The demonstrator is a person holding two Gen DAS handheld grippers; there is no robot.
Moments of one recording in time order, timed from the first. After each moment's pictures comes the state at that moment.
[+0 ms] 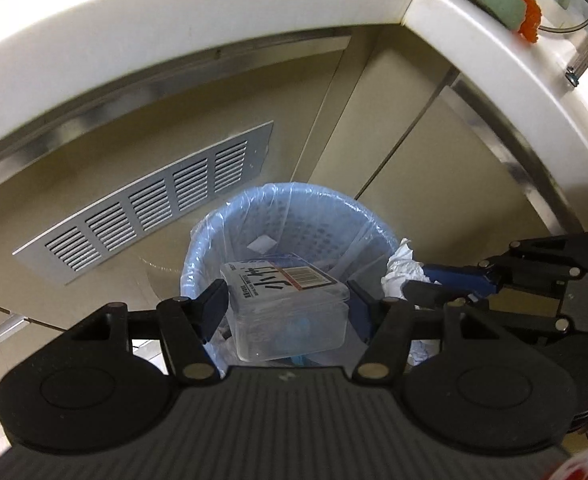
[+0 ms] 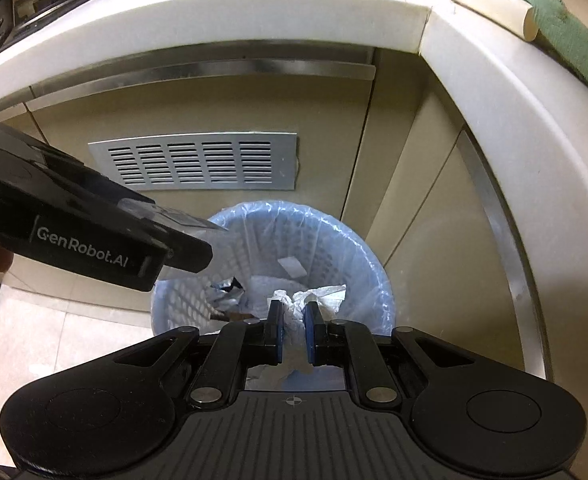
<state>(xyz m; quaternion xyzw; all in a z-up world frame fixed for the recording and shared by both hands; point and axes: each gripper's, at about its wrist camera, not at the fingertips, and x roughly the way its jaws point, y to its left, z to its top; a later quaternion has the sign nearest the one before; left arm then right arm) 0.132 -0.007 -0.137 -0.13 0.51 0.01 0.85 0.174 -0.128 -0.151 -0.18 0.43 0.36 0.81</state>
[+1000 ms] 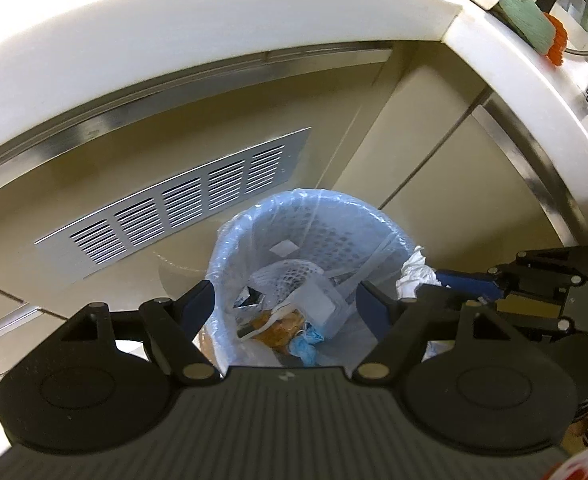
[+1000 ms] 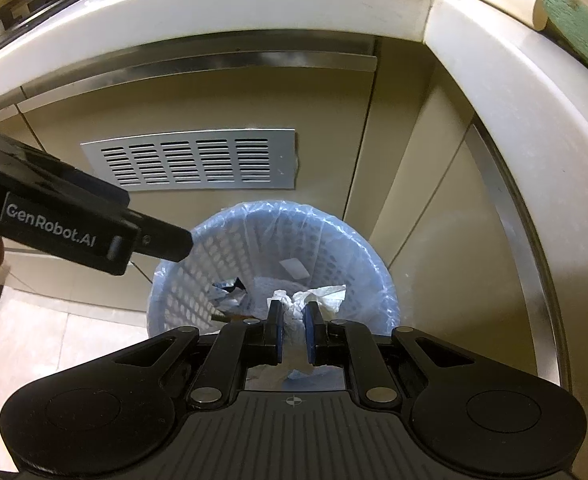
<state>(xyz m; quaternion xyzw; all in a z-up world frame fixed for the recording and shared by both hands) 0.130 0.010 -0.138 -0.15 0.50 0.05 0.85 0.182 -0.123 -0.153 -0.18 0.43 0.37 0.80</state>
